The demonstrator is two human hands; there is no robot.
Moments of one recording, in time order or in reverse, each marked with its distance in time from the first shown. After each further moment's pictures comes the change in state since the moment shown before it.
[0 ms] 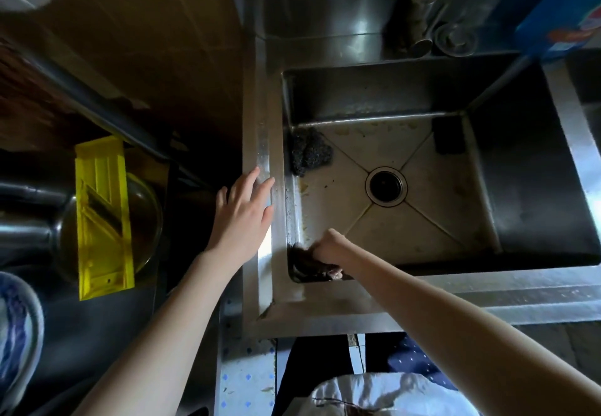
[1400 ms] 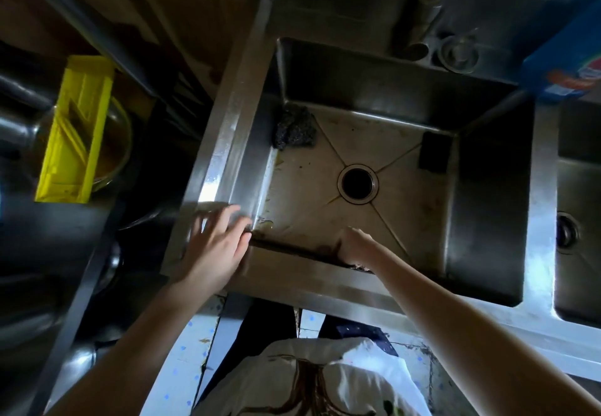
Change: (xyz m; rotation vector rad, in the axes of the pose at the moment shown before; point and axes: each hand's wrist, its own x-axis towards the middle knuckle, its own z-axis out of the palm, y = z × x) left_hand -0.095 0.102 0.043 -0.114 -0.026 -0.277; right_hand -0.025 0.095 -0.110 -0.794 0.024 -0.100
